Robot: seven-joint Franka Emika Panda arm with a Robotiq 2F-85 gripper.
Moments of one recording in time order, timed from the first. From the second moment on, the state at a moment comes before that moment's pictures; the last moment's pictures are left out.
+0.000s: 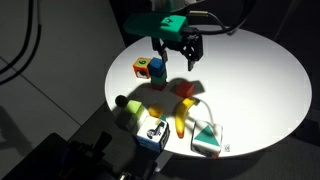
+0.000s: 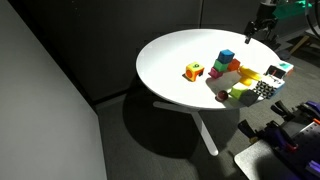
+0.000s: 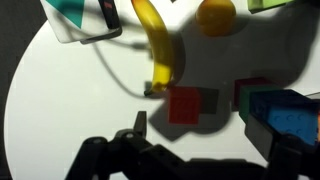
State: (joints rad) arm -0.10 0.13 -0.13 -2.25 -0.01 2.41 -0.07
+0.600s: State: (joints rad) arm -0.10 0.17 -0.13 -2.22 0.01 2.41 -0.08
